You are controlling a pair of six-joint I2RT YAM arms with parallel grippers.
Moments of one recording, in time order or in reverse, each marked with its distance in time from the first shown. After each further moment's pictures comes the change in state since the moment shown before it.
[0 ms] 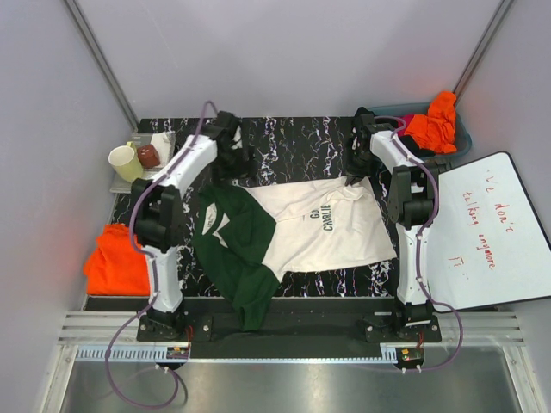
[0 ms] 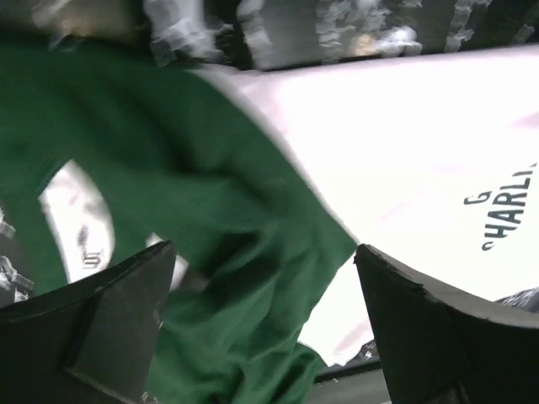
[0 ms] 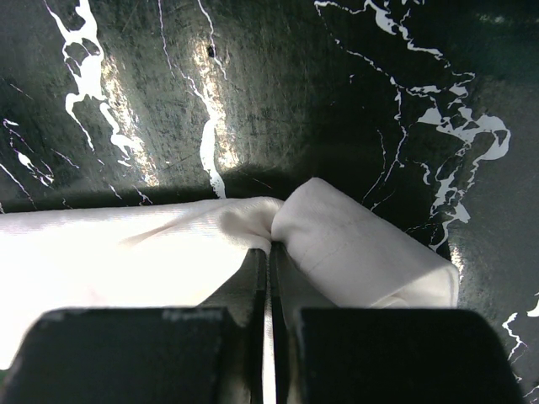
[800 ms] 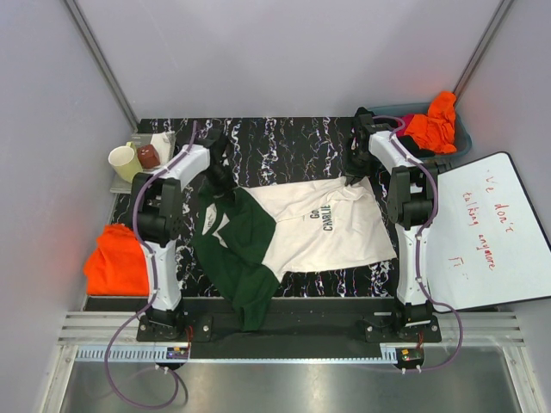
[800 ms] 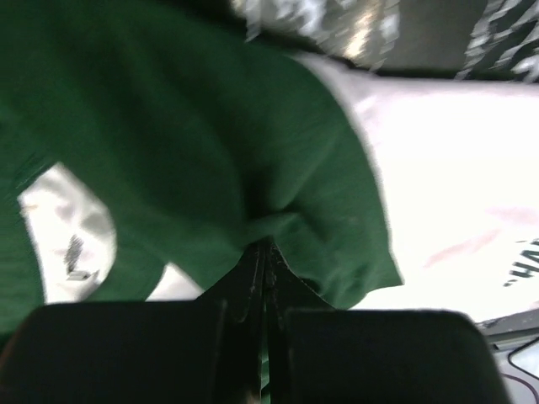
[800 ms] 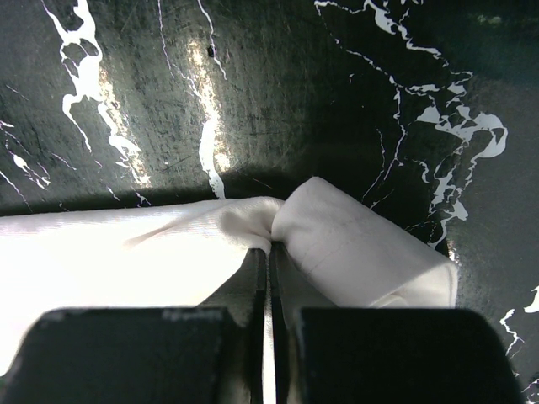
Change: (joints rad) left arm 0.065 0.092 -0.101 0.036 0.048 -0.108; right arm 0.008 -0.001 0.000 0.000 0.025 0.002
